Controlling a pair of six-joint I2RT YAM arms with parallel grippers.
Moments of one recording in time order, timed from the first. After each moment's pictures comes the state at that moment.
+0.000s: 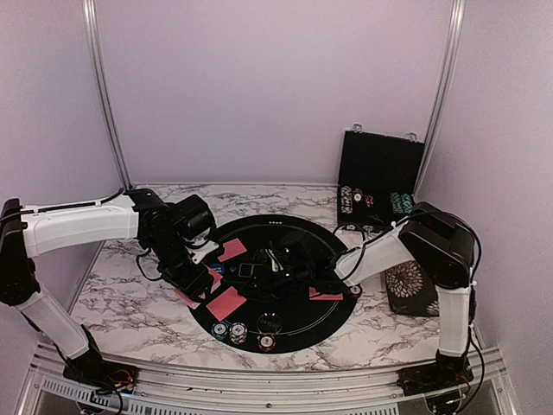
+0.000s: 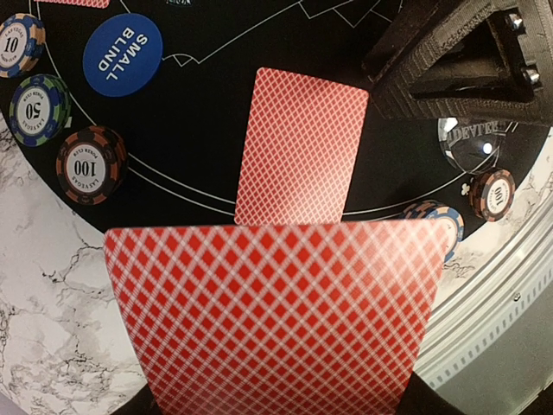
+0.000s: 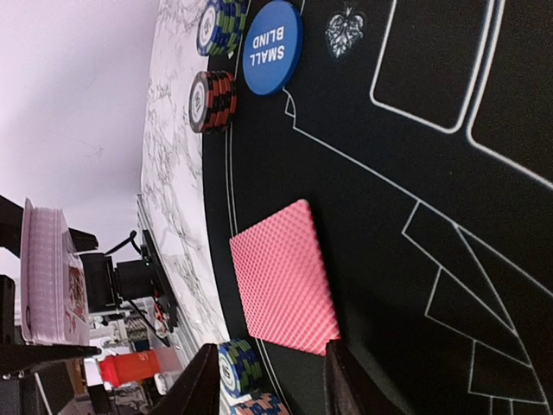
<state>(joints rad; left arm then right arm) -0.82 1.57 1.21 -1.07 0.12 -0.19 0.92 2.06 1.07 0.39 -0.56 1.04</state>
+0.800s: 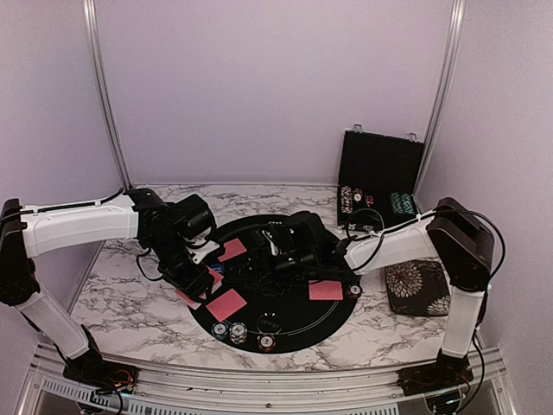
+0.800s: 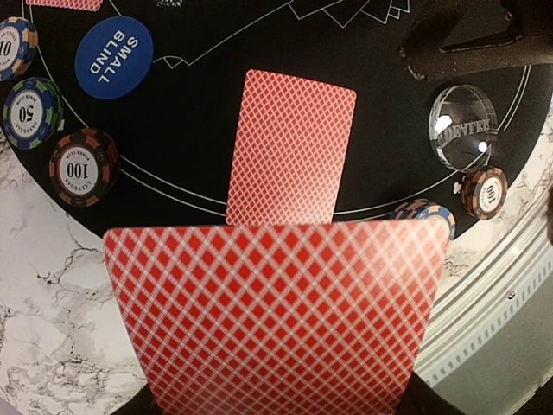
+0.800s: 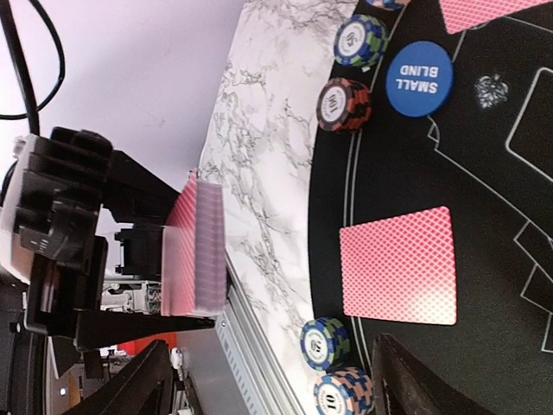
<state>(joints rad) -0.82 1.57 1.21 -1.07 0.13 -0.19 0.92 1.93 1.11 0.31 -0.62 0.96</state>
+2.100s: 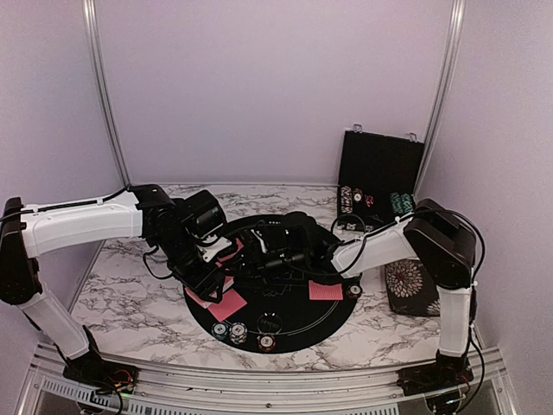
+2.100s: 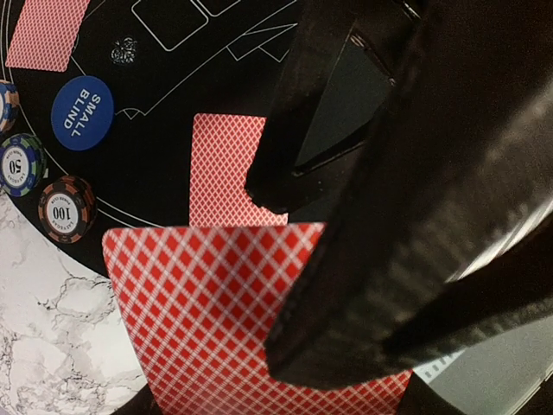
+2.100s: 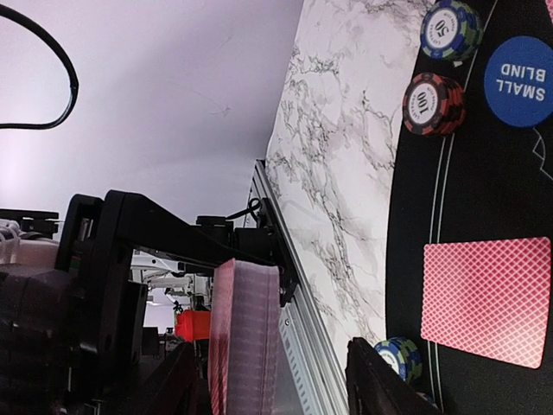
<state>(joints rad) -0.89 1.59 1.29 -1.07 0.13 -0.19 0.92 2.05 1.17 0.58 -0.78 1.17</state>
